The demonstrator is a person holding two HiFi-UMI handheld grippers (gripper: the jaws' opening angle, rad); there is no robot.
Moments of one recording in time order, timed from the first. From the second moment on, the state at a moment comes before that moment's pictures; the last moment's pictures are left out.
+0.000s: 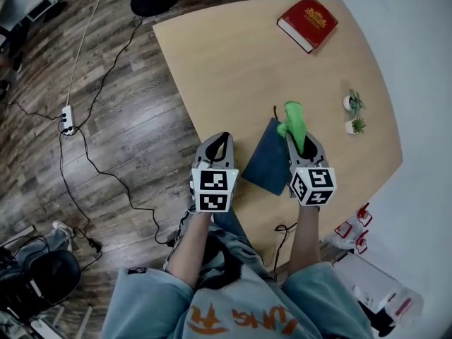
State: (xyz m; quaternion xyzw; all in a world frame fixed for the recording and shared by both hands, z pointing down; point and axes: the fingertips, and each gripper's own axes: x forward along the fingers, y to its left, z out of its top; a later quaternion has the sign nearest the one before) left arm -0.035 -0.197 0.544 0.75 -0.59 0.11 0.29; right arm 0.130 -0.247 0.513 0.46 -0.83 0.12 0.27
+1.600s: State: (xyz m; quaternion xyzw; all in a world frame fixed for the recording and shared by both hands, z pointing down) left arm -0.027 -0.189 0.583 0.74 -0.58 0.14 0.31; right arm 0.114 -0.245 0.594 0.41 -0.81 0.06 0.42
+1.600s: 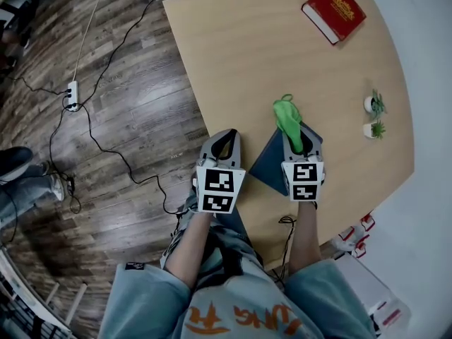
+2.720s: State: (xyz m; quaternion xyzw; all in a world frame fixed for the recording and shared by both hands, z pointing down) left arm -0.031 -0.129 0.580 0.75 -0.57 0.13 0.31; right arm 0.090 -0.161 0.596 0.40 -0.81 0.08 0.42
